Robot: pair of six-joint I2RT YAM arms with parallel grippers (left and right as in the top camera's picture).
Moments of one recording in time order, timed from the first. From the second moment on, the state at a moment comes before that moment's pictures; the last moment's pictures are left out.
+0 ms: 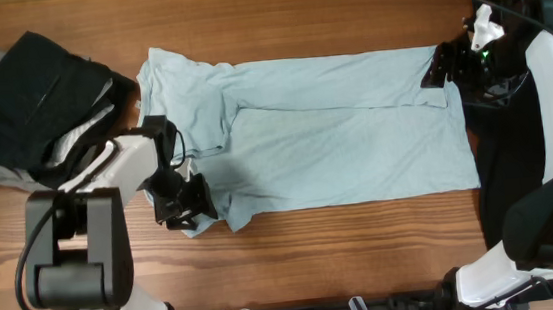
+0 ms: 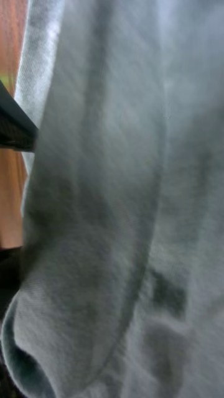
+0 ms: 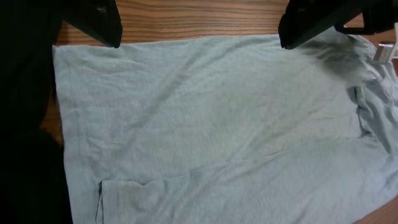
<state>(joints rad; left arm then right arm) -0.09 1.80 0.93 -1.01 0.33 -0.27 -0.19 1.77 1.69 -1.38 -0.28 0.12</state>
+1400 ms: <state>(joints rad) -0.25 1.75 0.96 -0.75 0.23 -0.22 -0.19 1.77 1.69 -1.39 -0.28 0.05</state>
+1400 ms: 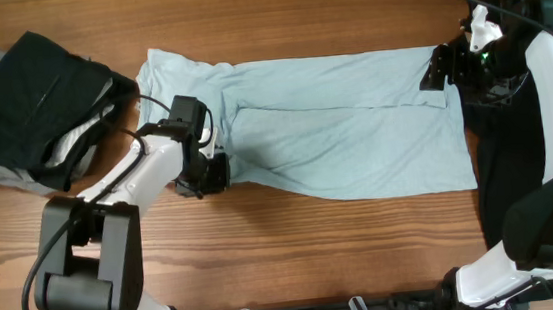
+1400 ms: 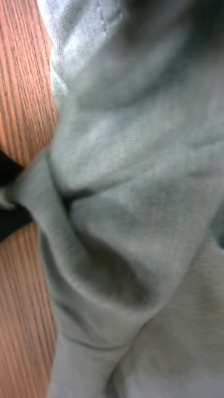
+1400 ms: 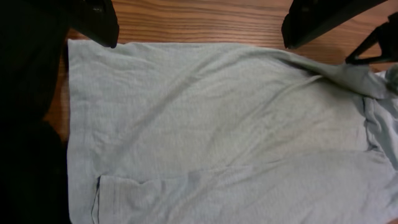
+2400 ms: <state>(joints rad) -0.25 1.68 0.99 -0.89 0.03 -0.23 -0.19 1.77 1.69 -1.39 -0.28 0.04</state>
